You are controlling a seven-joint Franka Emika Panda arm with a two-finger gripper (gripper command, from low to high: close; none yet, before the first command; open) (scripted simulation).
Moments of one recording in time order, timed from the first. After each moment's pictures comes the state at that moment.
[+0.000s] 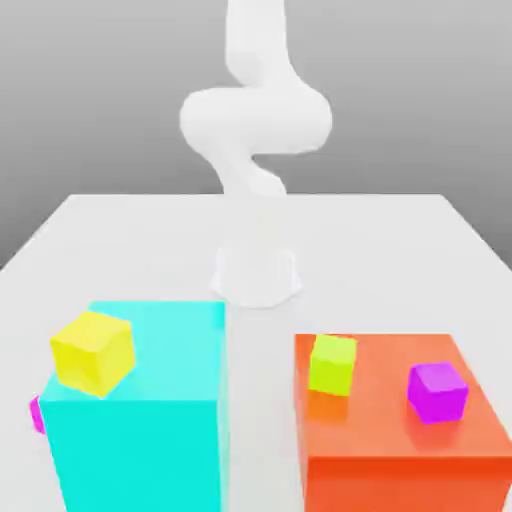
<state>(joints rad) -0.08 -0.73 0.03 -2.32 -0.02 2.33 0.91</state>
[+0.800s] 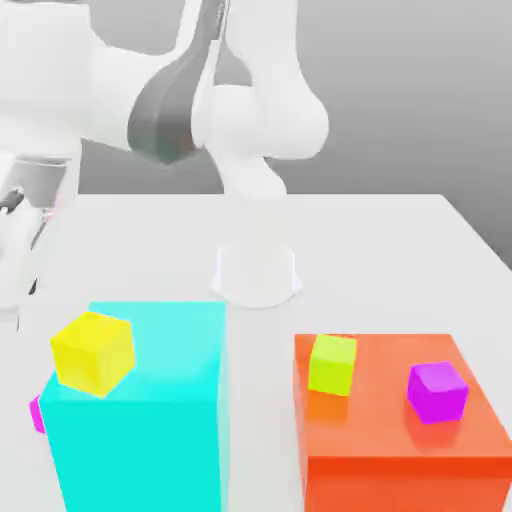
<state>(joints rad) -0.60 -0.02 0.05 -2.50 -0.21 2.64 1.97</state>
